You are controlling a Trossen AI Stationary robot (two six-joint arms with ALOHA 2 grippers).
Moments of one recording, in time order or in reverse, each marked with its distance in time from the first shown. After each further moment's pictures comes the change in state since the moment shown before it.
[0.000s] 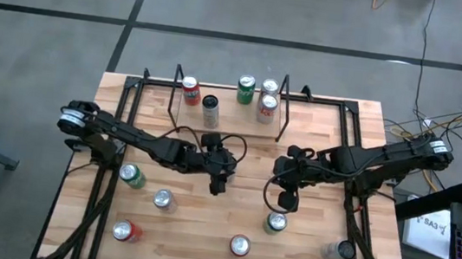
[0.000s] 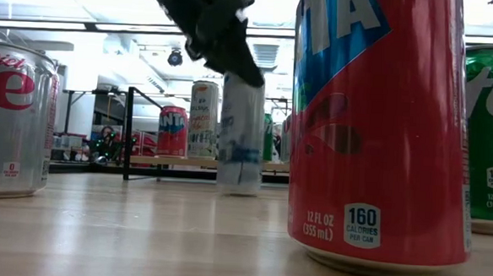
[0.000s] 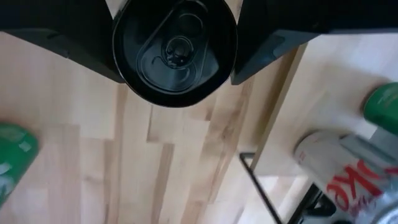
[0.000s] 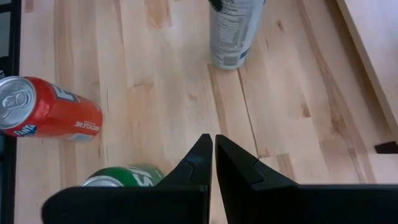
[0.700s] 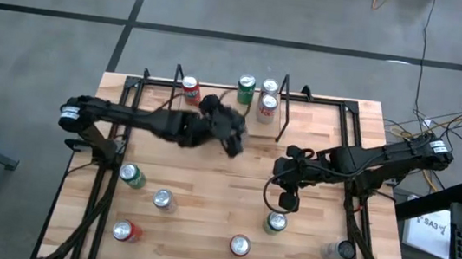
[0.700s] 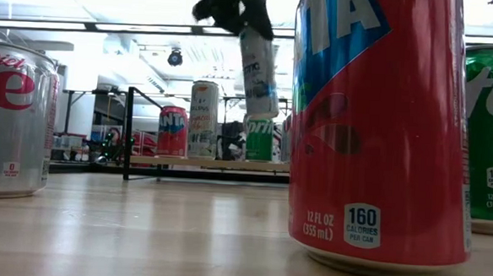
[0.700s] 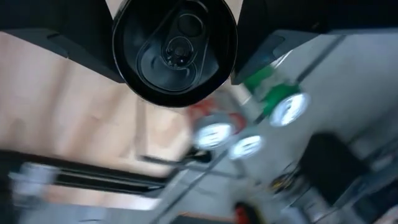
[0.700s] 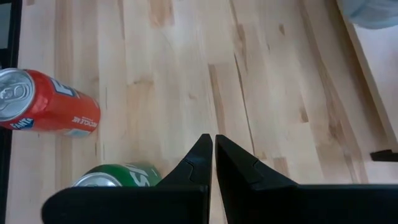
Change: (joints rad) left arm 0.160 -0.007 0.314 -0.188 -0.212 -0.052; right arm 0.000 0.000 -0.003 0.004 -0.002 -0.045
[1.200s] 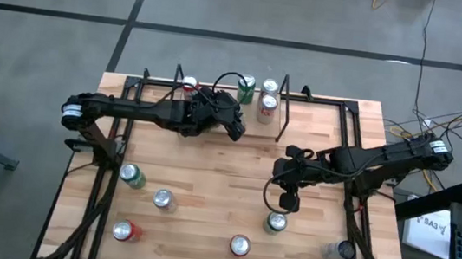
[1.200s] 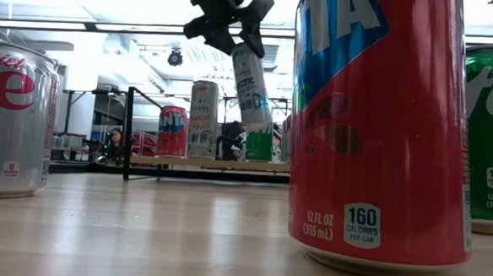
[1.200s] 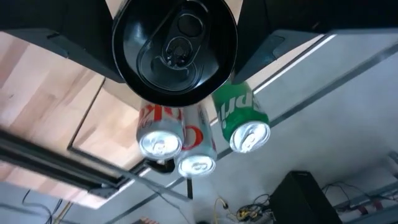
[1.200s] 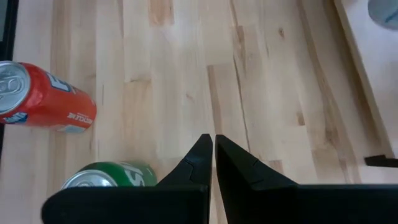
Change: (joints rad) left arm 0.106 0.014 -0.017 -0.015 -0.023 -0.188; right arm 0.000 0.000 -0.005 0.004 0.004 -0.035
